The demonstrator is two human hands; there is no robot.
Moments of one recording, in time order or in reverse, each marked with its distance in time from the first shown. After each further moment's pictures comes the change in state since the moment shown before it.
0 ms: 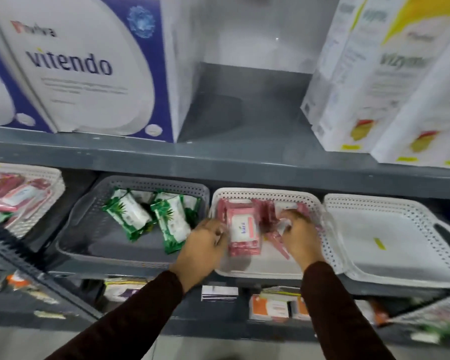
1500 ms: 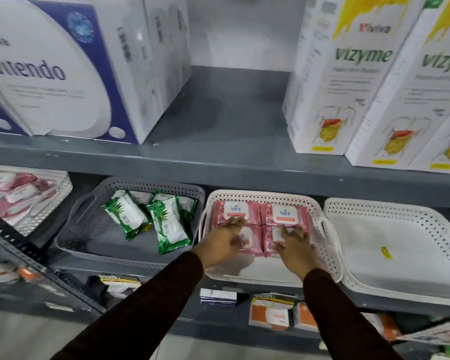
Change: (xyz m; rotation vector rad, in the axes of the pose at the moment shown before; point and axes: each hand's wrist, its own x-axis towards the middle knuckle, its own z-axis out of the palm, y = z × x) left_hand 0.048 0.006 0.067 -0.018 -0.419 0.005; right_hand 0.003 0.047 -0.001 -0.265 -0.379 0.054
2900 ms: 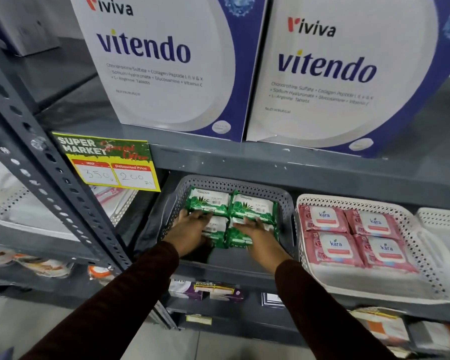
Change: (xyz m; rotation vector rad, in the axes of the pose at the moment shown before) left_hand -0.126 -0.222 -0.190 0.557 0.056 -0.199; right_hand 0.001 -0.298 0.114 0.061 -0.140 -0.410
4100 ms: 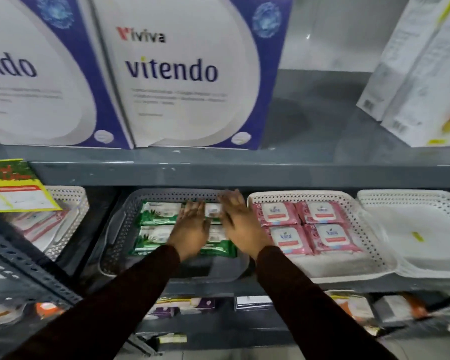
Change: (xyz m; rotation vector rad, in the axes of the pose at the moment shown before) left_hand 0.063 0.112 0.008 -0.190 0.187 0.065; right_hand 0.006 0.061 -0.051 -0.044 0.447 -0.154
